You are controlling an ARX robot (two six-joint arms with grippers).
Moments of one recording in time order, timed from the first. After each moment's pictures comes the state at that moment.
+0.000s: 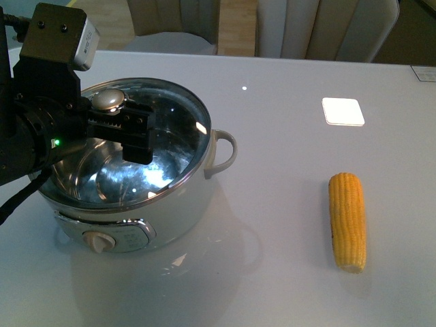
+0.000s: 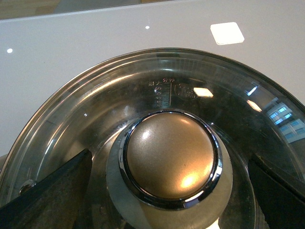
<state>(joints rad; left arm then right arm) -0.30 1.95 0.61 0.83 -0.06 0.02 0.00 0.00 0.02 0.00 0.00 0.01</state>
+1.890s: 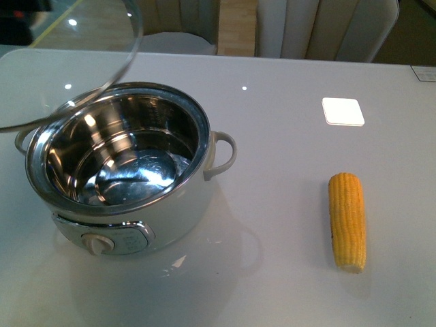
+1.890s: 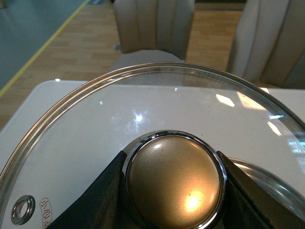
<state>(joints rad) -0.11 1.62 0.63 0.73 -0.08 0.01 0.00 0.00 0.02 0.00 0.00 0.01</state>
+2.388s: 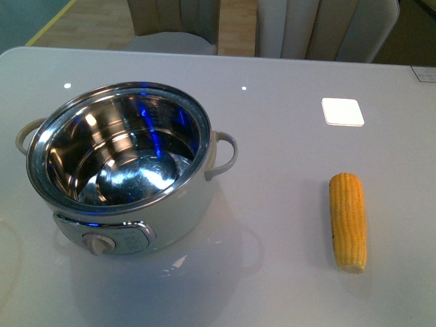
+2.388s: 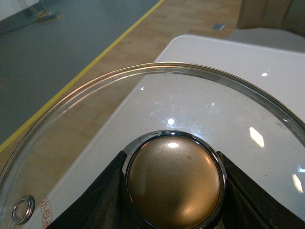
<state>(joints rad) 0.51 1.94 0.53 1.08 0.11 0.14 0.00 0.00 0.02 0.00 0.00 0.01</state>
